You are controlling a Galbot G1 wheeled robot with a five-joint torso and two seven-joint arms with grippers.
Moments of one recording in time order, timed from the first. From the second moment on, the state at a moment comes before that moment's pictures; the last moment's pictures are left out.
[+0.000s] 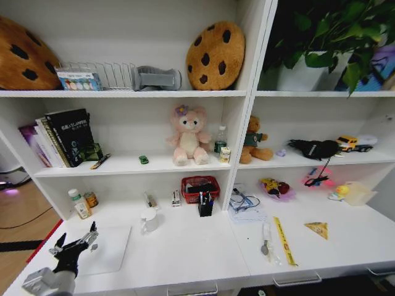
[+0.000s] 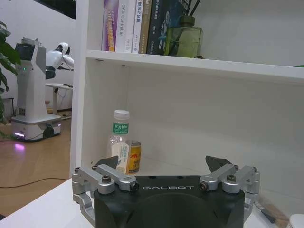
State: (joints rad) left arm 1.87 -1.22 -0.89 -2.24 -0.65 0.05 -0.36; right arm -1.49 1.16 0.32 0.88 0.18 0.67 0.05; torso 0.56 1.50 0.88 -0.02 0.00
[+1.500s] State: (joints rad) left arm 1.88 -1.30 -0.86 -2.22 -0.63 0.02 -0.33; right arm -2.08 1.25 0.54 1.50 0.14 0.80 -0.07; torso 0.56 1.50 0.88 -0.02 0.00
